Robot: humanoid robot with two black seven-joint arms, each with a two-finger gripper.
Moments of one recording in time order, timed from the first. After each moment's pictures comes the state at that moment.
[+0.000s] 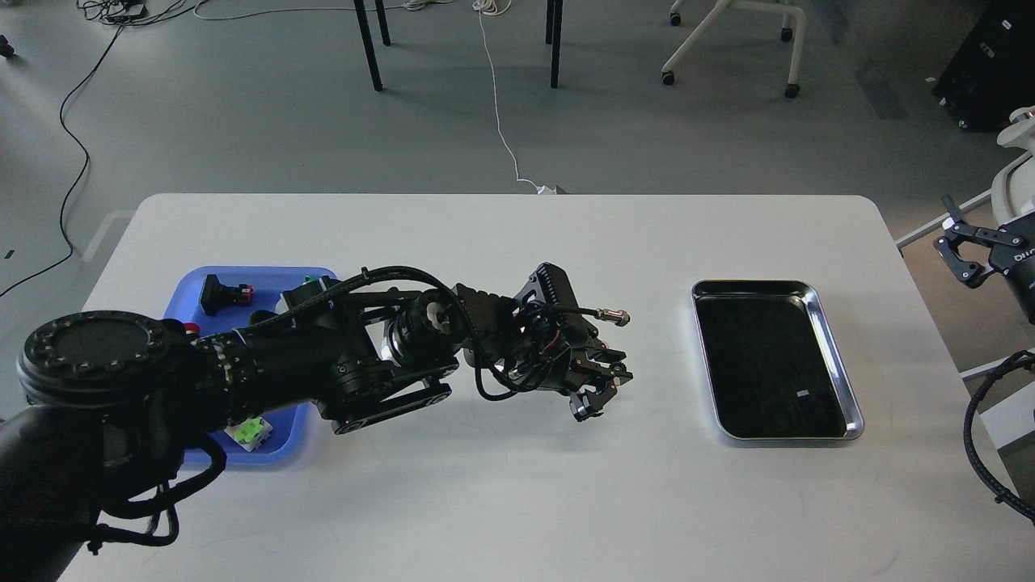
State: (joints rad) left arm -1.06 -0.04 0.04 -0.84 2.02 -0.12 -0.34; right arm 0.36 -0.77 0.93 0.94 0.22 0.49 0.32
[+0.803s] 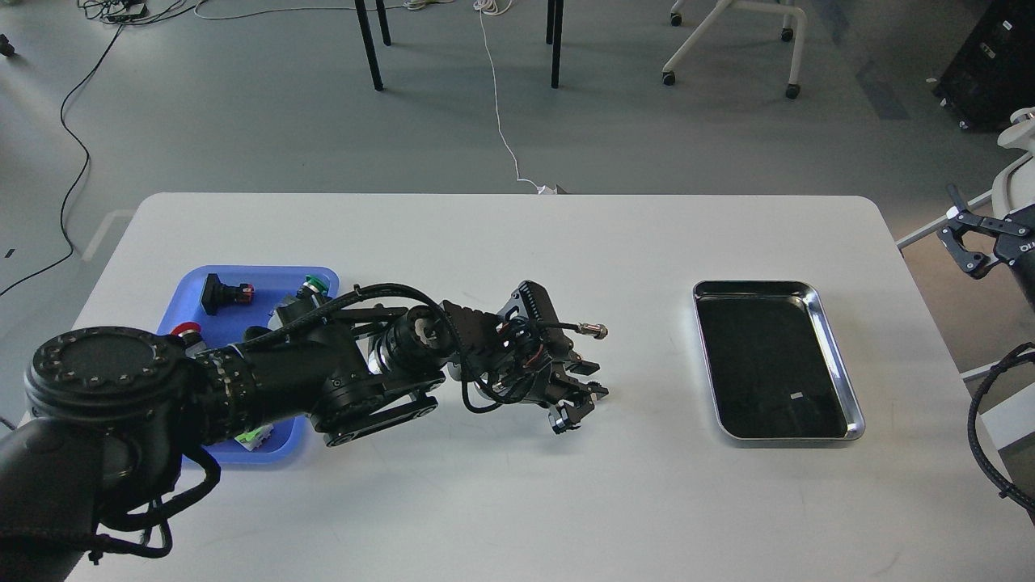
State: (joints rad) left arm -1.04 -0.04 0.07 -0.82 2.01 -0.12 -0.34; right arm 0.36 -0.77 0.94 0.95 0.22 0.49 0.32
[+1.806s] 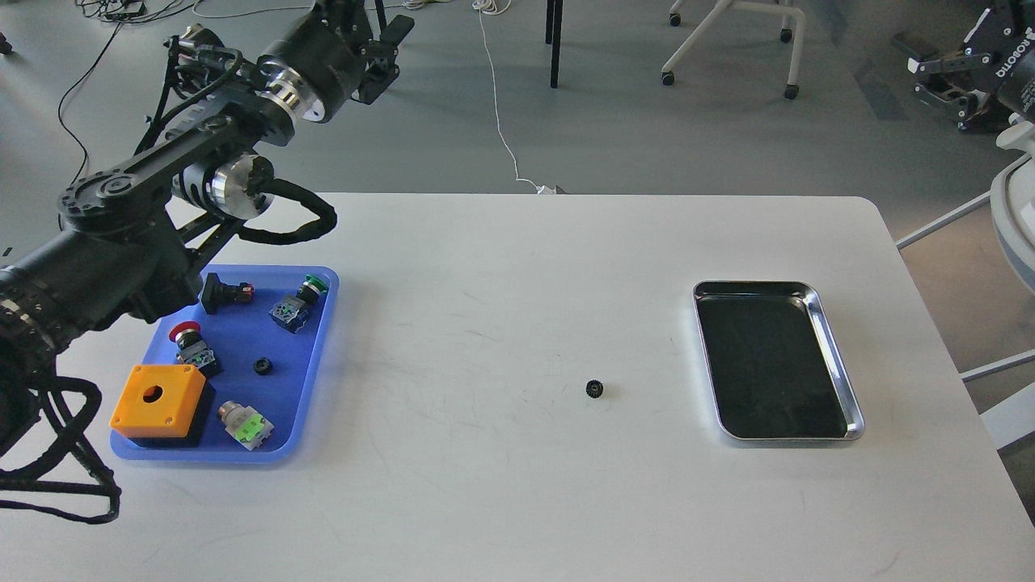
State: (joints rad) left arm -1.06 0.38 -0.56 -0.80 0.17 -0.13 -0.34; right arm 1.32 -0.90 0.02 0.95 -0.08 0.49 0.32
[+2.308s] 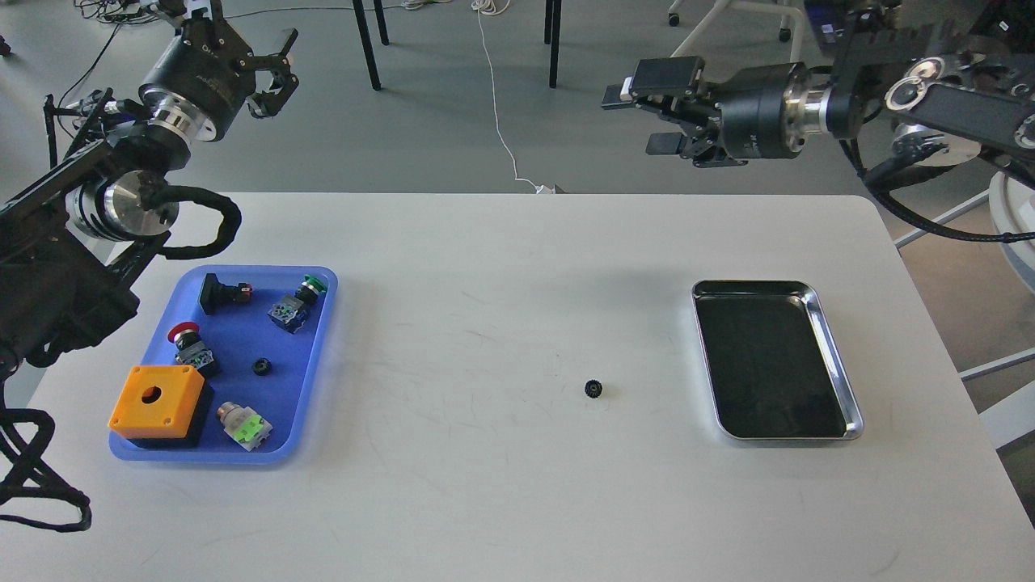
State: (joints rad) left arm -0.97 0.43 -0.64 -0.66 -0.06 -0.34 -0.33; right arm 1.66 -0.39 -0.55 0.96 -0.38 0.49 0.32
